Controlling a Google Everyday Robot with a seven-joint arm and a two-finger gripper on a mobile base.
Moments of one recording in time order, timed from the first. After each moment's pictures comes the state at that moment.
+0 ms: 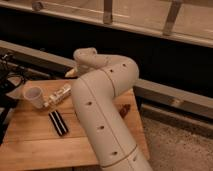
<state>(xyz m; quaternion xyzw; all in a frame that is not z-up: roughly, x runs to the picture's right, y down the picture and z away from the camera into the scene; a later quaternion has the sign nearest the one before) -0.178 -0.058 0.969 -0.27 0.10 0.77 0.57</state>
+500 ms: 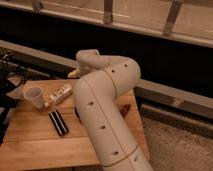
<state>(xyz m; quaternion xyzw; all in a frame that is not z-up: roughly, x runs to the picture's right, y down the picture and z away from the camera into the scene) -0.154 -0.028 1.000 -0.27 0.12 0.80 0.52</state>
